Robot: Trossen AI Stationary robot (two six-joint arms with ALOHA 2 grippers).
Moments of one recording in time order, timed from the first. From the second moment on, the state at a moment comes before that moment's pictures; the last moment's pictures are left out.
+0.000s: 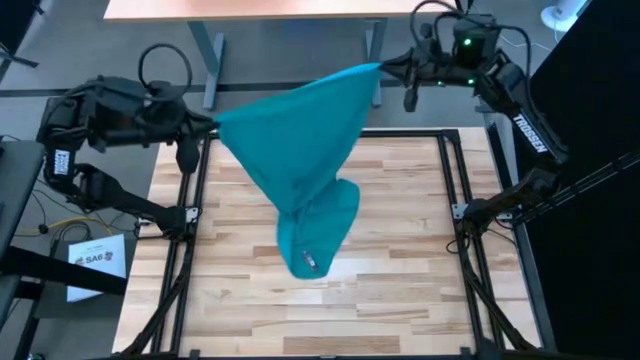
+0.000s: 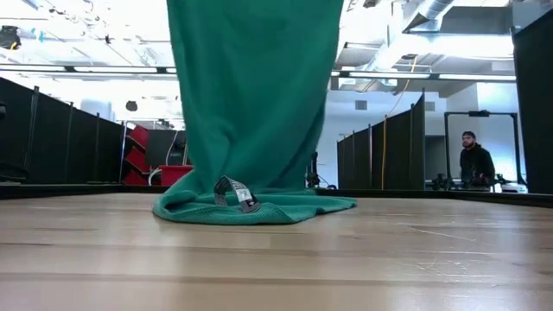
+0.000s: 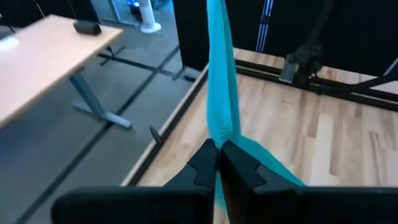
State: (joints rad) left arm 0.16 1.26 2.22 -1.46 -0.32 -0.08; right arm -0.76 1.43 1.93 -0.71 -0.36 -0.46
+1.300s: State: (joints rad) left arm 0.94 1.38 2.31 -0.85 0.30 0.16; right arm -0.95 1.43 1.96 -0.36 -0.32 -0.42
